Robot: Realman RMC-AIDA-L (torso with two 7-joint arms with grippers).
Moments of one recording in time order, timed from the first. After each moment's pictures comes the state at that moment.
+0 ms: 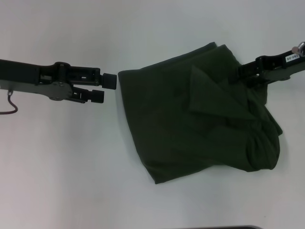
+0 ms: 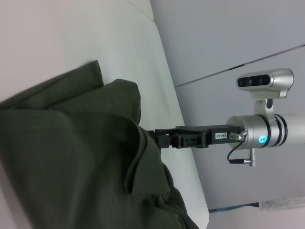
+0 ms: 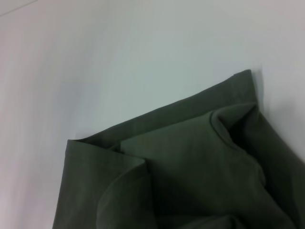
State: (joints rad) left arm -0.64 -1.96 0.76 0.67 2.06 1.85 -2.46; right arm 0.73 1.95 -0.69 -0.66 -2.51 -1.49 2.51
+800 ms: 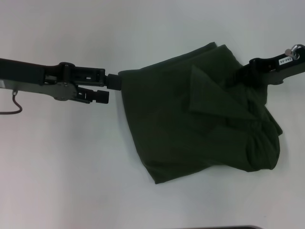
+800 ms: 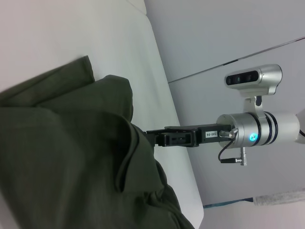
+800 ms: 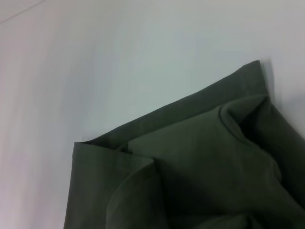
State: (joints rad) left arm -0.65 -1.97 0.76 0.67 2.06 1.86 -2.46; right arm 0.73 1.97 -0.69 -0.63 -2.49 -1.47 2.54
